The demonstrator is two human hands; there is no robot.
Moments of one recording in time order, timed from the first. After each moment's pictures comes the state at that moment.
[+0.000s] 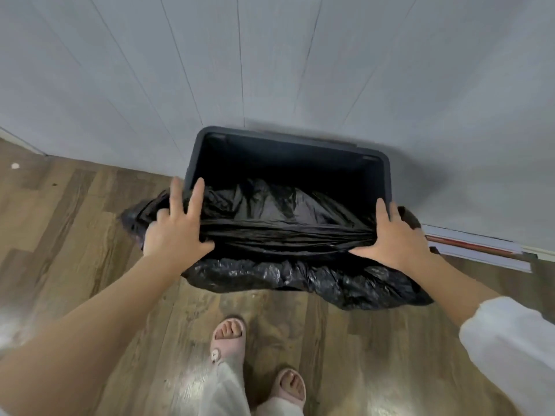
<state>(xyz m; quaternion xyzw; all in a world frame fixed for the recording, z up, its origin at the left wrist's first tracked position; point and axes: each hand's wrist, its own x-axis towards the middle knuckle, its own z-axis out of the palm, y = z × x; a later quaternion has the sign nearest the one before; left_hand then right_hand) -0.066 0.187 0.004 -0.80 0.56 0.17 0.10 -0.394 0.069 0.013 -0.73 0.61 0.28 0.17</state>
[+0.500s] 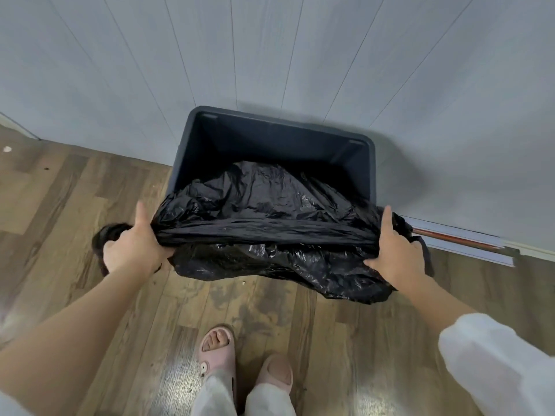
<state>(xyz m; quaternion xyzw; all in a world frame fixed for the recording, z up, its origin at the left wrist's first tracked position) -0.066 0.250 -0.012 -0.91 0.33 0.25 0.04 -0.431 0.131 0.008 -0.70 0.67 0.21 0.12</state>
